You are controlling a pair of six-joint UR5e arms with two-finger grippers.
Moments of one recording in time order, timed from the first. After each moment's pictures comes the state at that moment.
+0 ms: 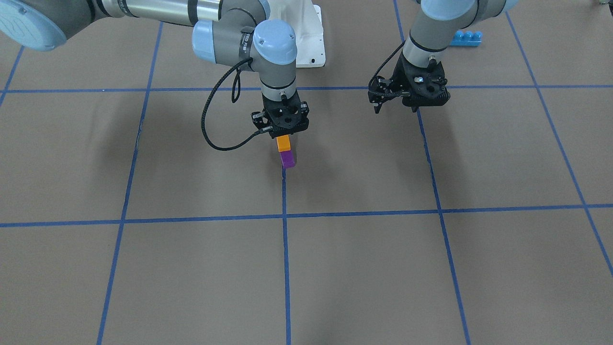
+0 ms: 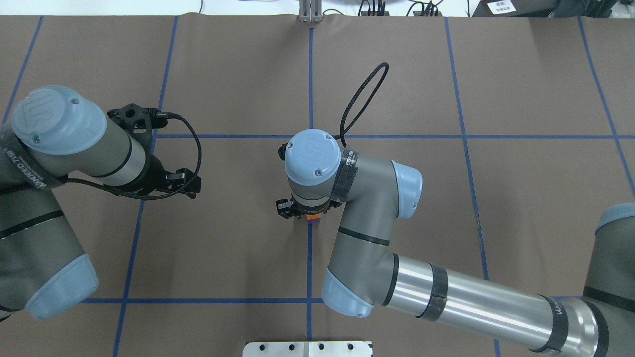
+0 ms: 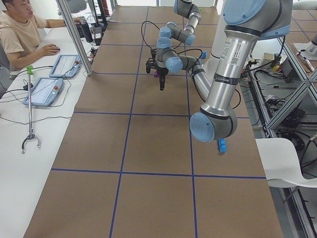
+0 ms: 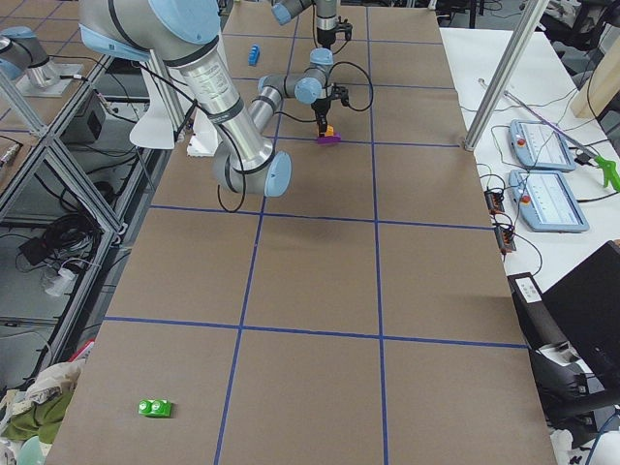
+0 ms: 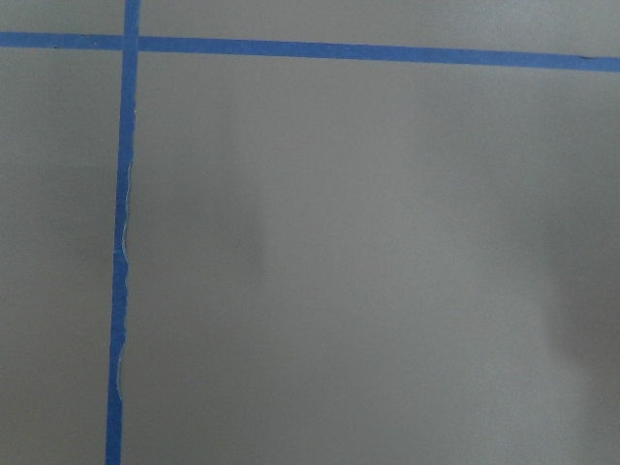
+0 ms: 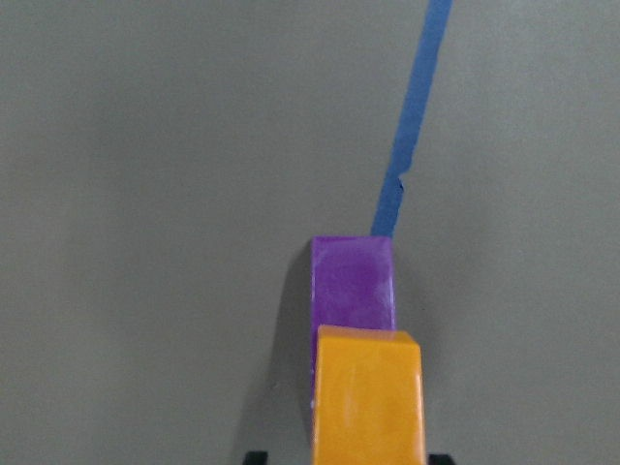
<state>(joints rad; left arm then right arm) -0.65 -1.90 -2.07 -1.49 -1.98 -1.14 0.42 -0.76 1.54 -1.60 1.85 1.04</state>
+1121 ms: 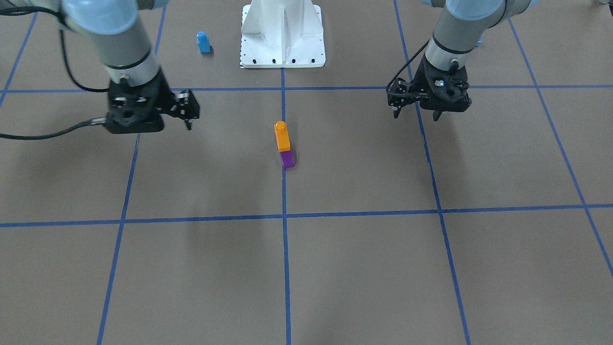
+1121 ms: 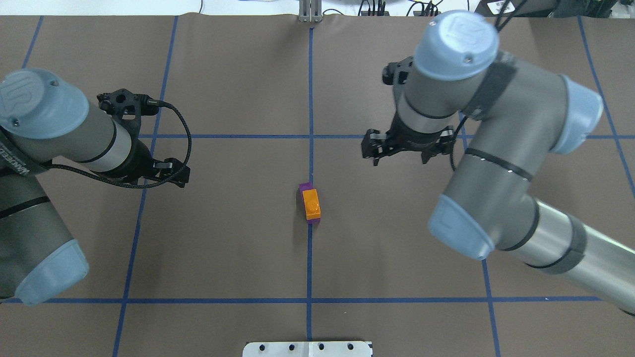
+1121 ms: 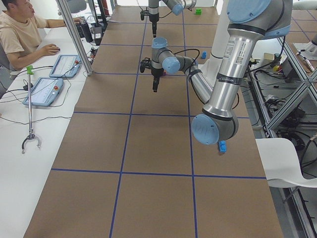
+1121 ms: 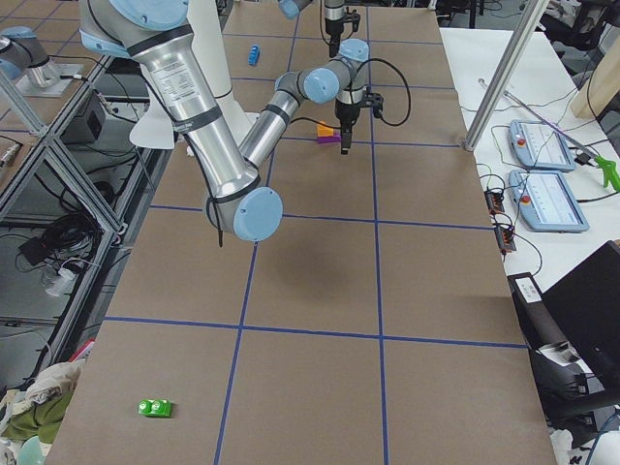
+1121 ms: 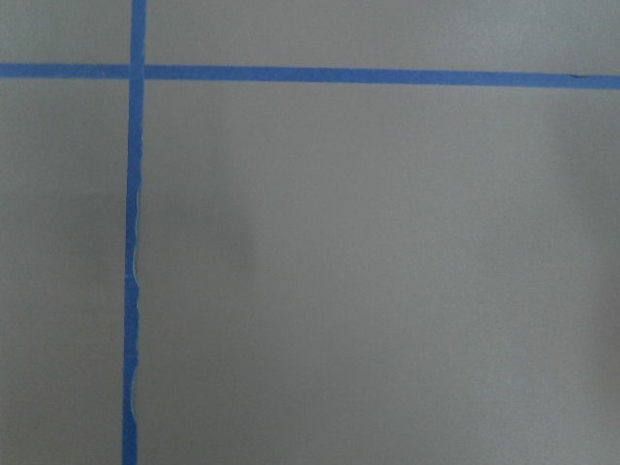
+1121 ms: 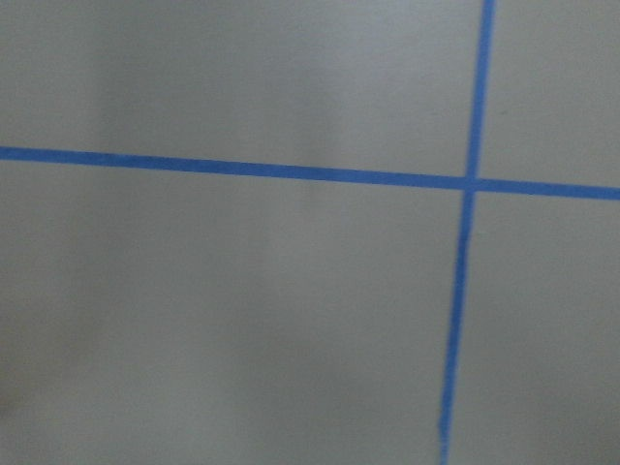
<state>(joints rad) -0.79 -1.85 -2.07 -1.48 -2.03 -0.81 0.89 -1.12 1.99 -1.94 2.12 0.76</state>
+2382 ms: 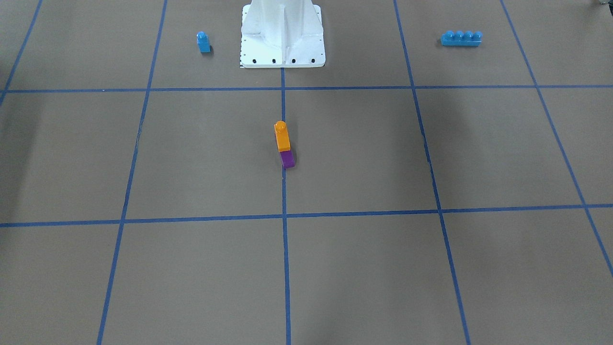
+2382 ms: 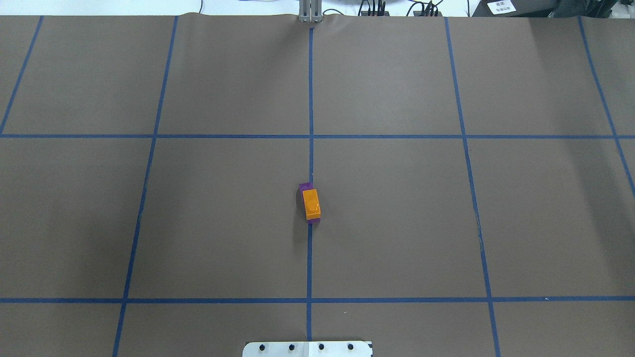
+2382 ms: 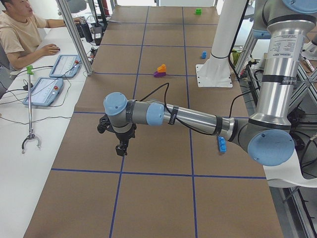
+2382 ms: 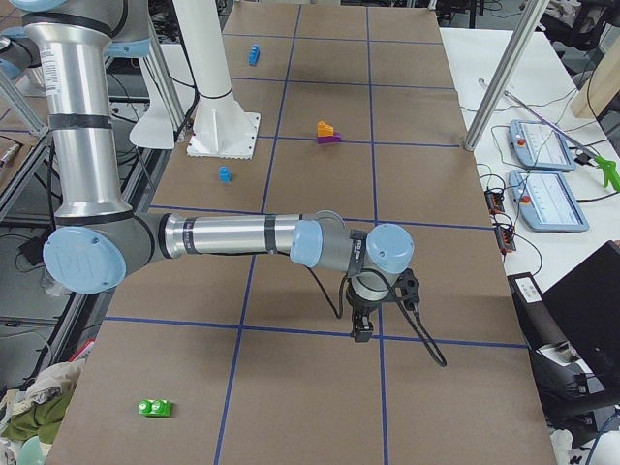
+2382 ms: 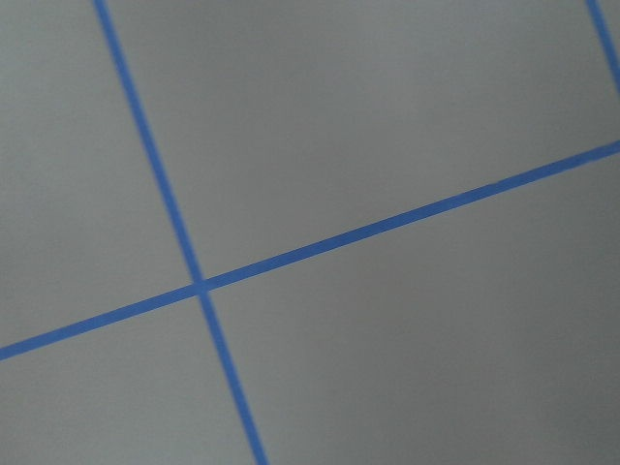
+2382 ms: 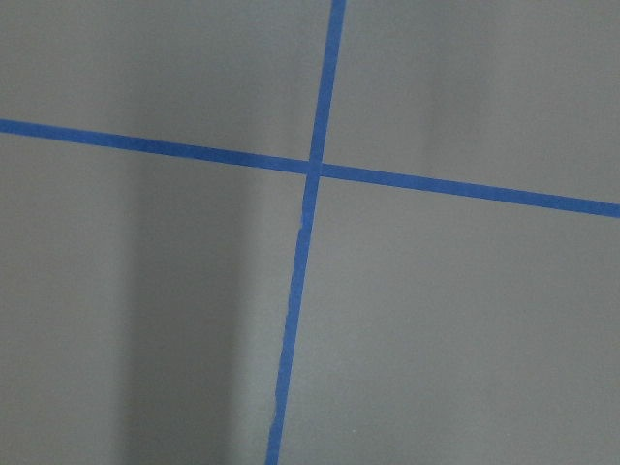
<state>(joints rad) -1.51 -1.67 -1.68 -1.42 -2.37 0.19 1.60 -1.51 1.56 -1.77 2.34 -0.25</state>
